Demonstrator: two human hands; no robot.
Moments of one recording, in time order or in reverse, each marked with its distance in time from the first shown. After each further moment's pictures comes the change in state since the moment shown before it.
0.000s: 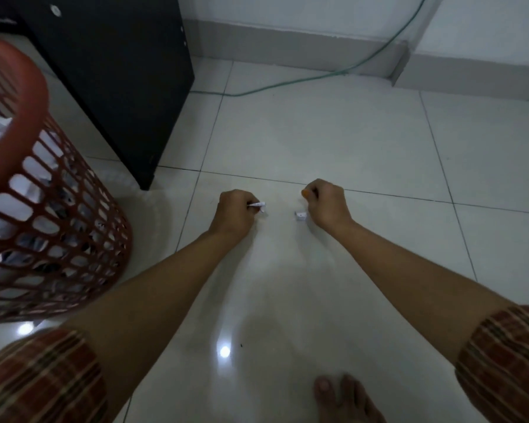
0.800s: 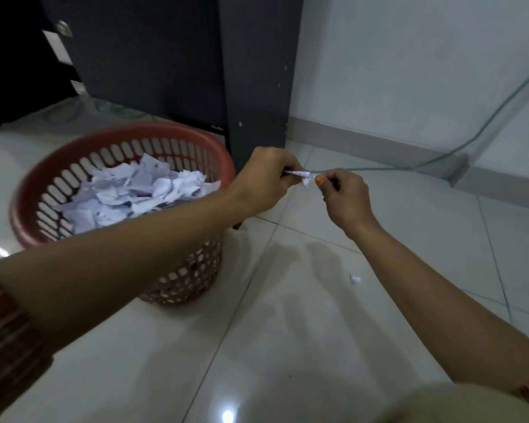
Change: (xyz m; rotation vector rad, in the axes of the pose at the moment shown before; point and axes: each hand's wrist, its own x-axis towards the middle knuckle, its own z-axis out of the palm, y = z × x) left_hand -0.046 0.118 -0.233 0.170 0.264 0.356; right_hand -0.021 -0.230 -0.051 0.256 0.015 -0.343
